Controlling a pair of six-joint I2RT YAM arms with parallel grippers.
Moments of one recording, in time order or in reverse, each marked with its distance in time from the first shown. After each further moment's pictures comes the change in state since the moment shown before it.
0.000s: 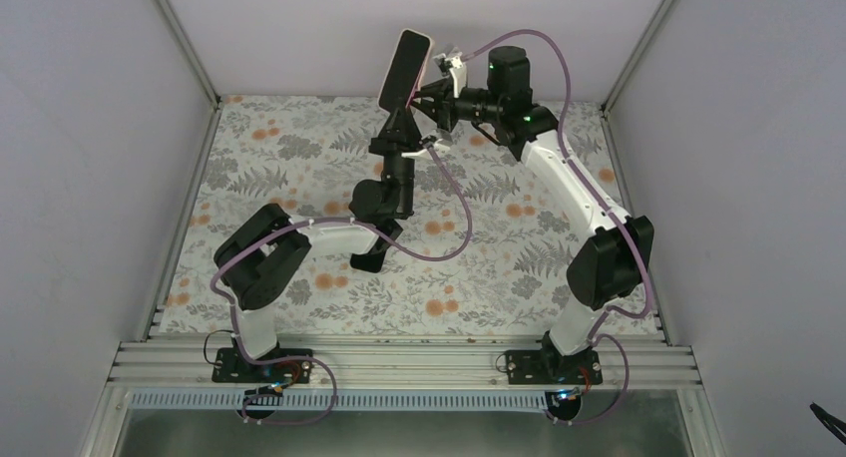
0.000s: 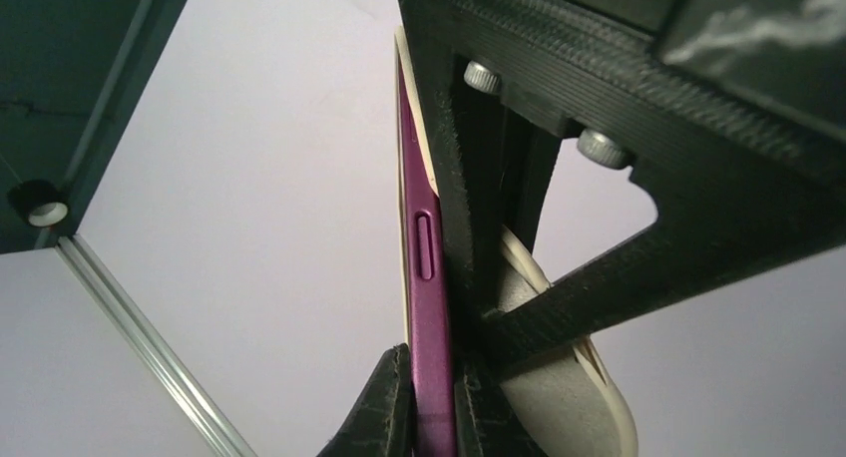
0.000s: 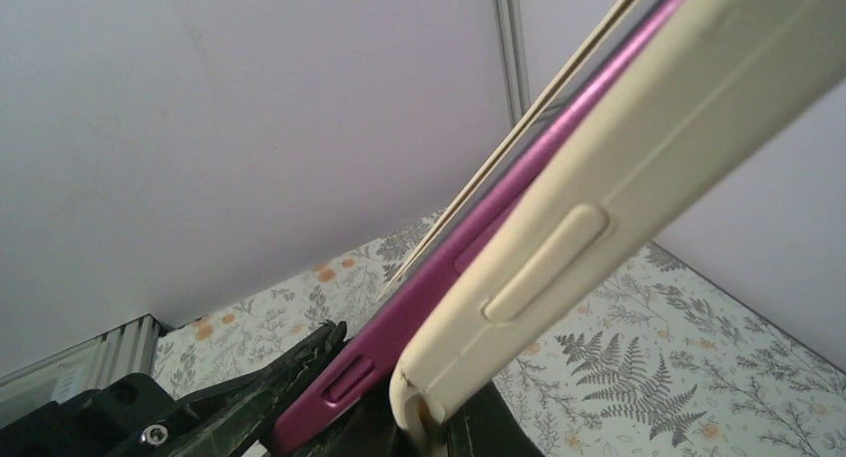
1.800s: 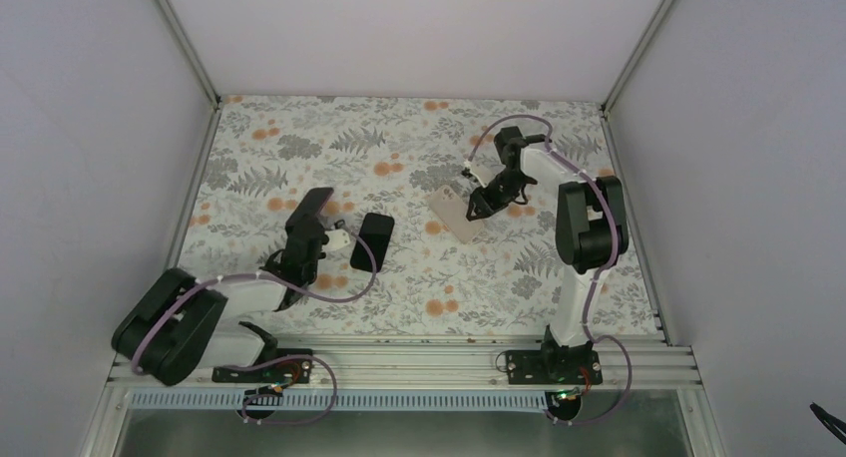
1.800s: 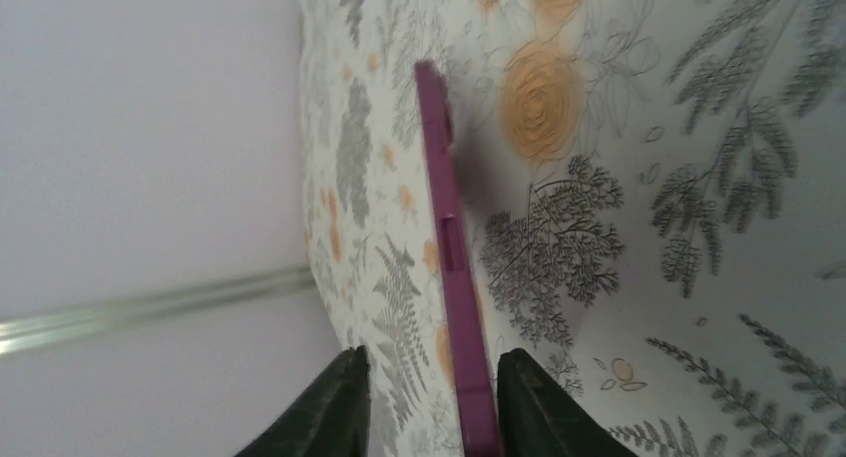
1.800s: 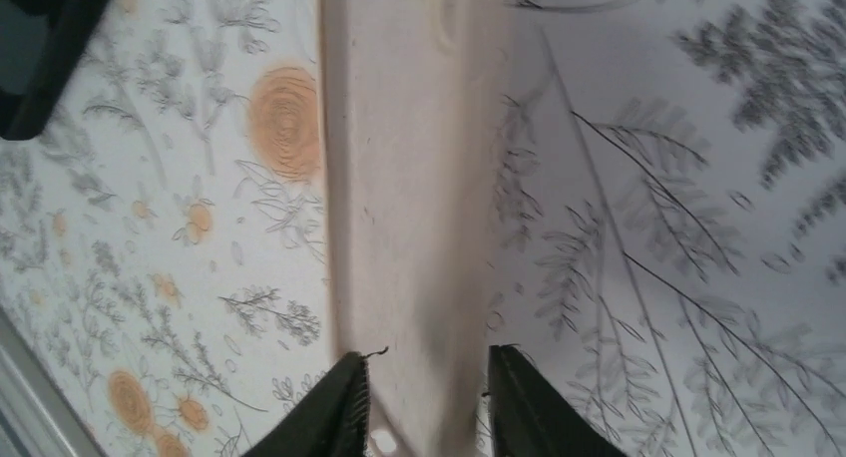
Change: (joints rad) left arm 0.345 -0.508 -0.837 -0.885 0.089 -0.206; right arm -0.198 0.250 -0.254 -0.740 0.299 -0.462
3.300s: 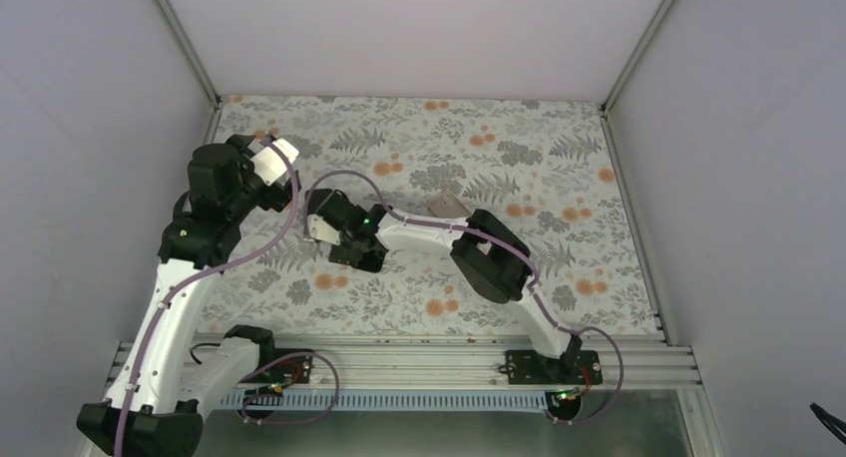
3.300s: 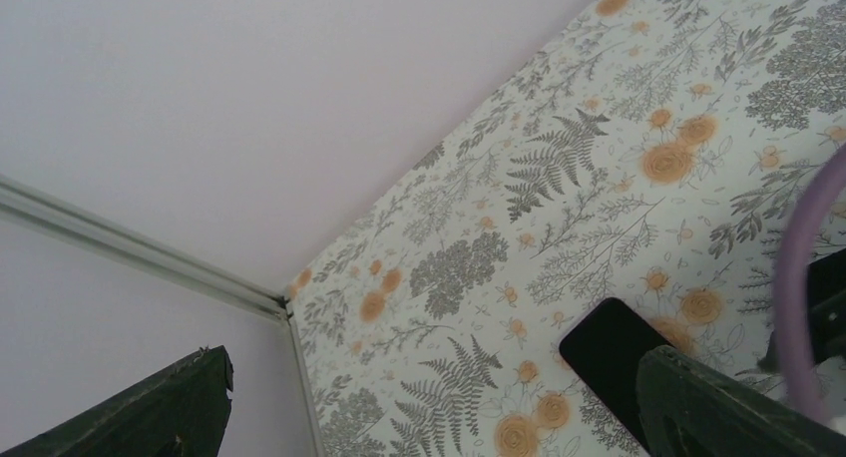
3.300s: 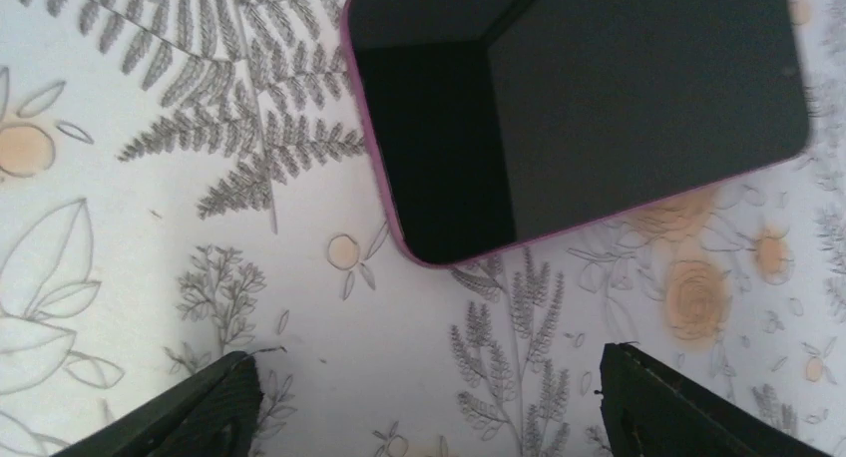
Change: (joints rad) left arm 0.353 -0.442 0.795 -1.155 0.615 -0.555; right arm 0.842 0.278 0.276 0.539 0.623 0.000
